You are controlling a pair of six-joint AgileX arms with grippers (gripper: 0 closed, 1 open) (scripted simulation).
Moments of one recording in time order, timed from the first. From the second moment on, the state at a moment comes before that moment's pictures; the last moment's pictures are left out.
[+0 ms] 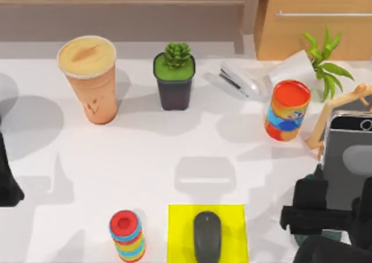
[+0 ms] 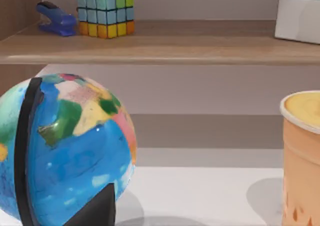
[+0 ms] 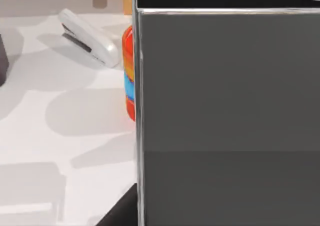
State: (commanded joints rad) left arm 0.00 0.00 0.00 0.00 0.00 0.00; right arm 1.33 1.12 0.80 -1.03 1.09 1.29
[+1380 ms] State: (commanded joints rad) left arm 0.00 0.00 0.00 0.00 0.00 0.00; right arm 1.12 1.20 0.73 -0.78 1.09 1.20
